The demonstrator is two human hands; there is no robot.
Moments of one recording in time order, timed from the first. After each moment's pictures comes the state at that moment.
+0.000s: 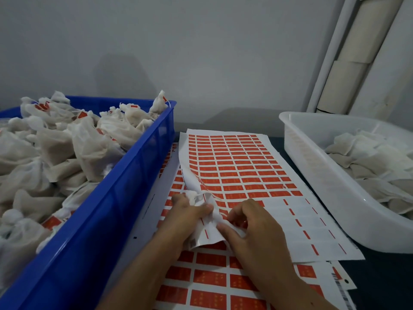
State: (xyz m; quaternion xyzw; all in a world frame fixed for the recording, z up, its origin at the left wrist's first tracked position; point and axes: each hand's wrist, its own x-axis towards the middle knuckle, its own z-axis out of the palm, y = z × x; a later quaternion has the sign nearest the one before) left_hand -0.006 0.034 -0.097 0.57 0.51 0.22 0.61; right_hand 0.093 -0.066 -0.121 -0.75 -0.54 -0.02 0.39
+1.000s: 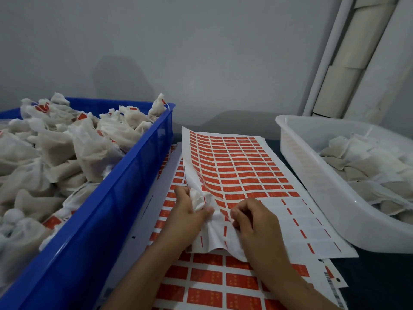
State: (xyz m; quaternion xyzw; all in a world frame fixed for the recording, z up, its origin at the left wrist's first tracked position) left_hand -0.007 0.029 -0.102 0.67 0.44 0.26 0.54; right_hand 0.104 -0.061 -0.120 -0.75 -0.46 0.06 0.46
